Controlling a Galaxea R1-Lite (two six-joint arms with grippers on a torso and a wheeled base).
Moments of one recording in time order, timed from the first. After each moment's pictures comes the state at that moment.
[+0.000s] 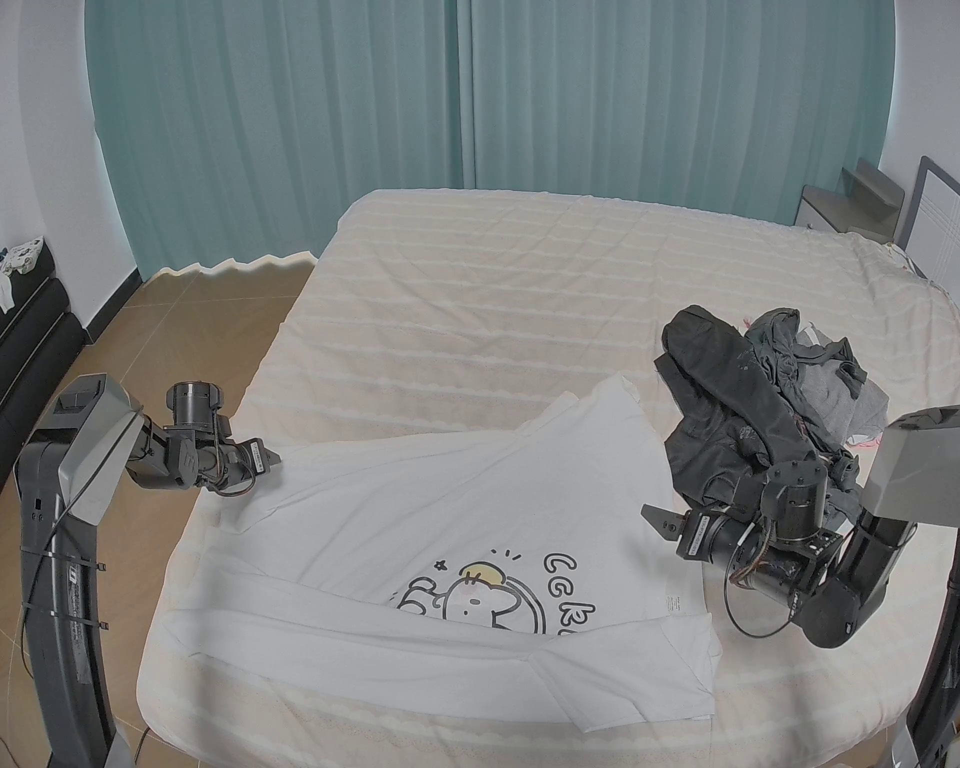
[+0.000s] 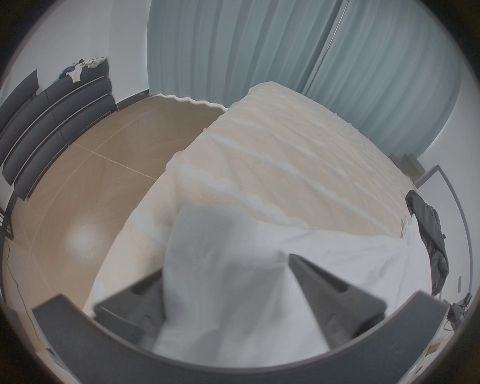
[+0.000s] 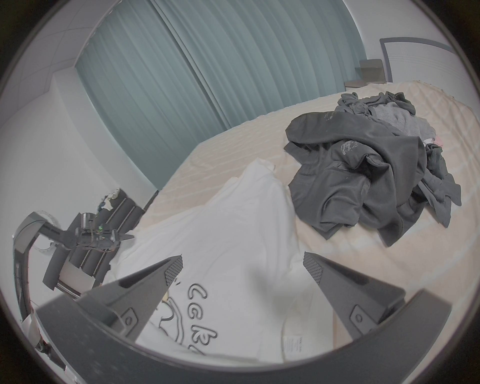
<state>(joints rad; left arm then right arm) 0.12 2.52 -1.54 -0.29 -0.16 -0.25 0.35 2.14 -0.43 -1.33 -0.04 0.44</state>
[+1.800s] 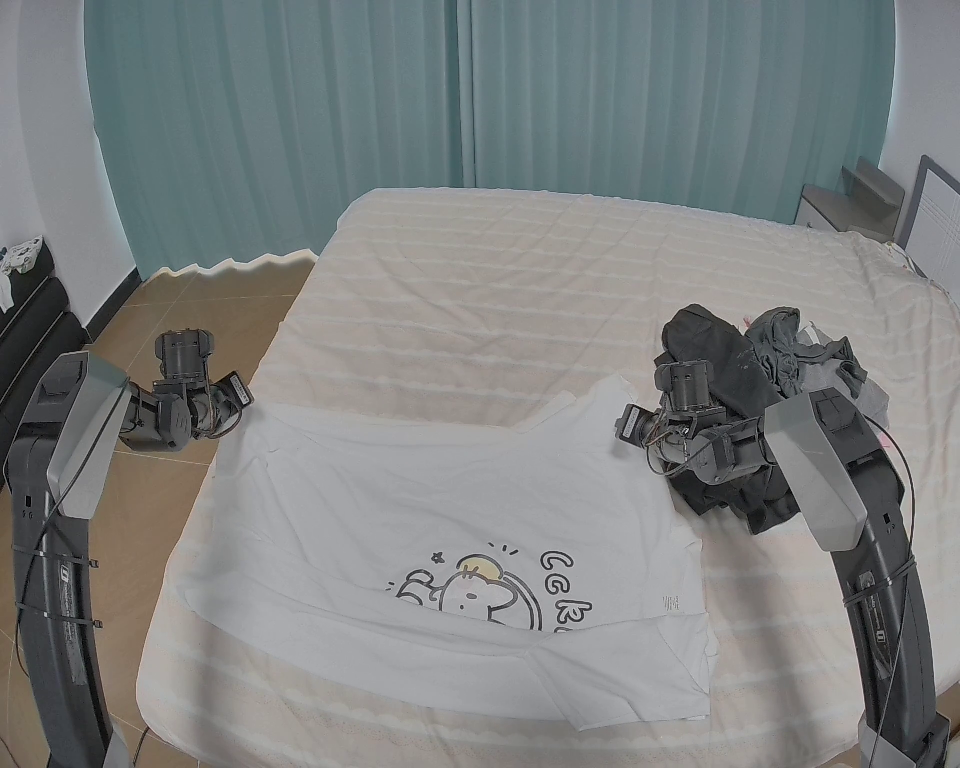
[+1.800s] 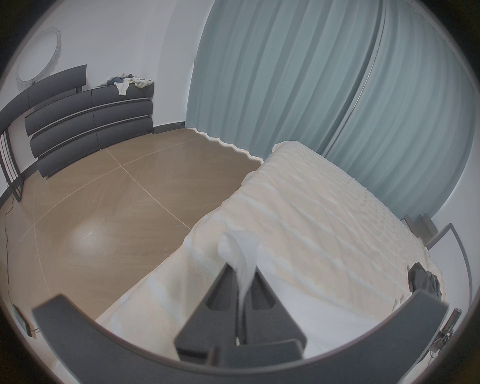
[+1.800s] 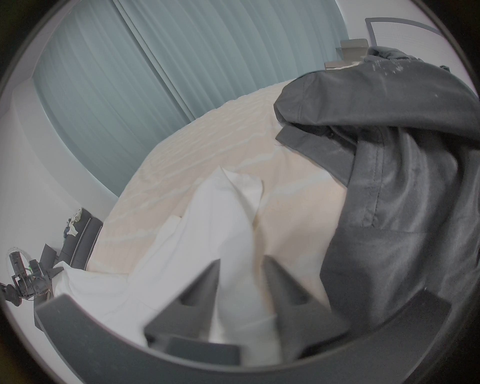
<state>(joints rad) 0.11 2.47 -1.69 -0.33 0.05 -0.47 0.24 2.70 -1.88 -0.33 -0.07 0.51</state>
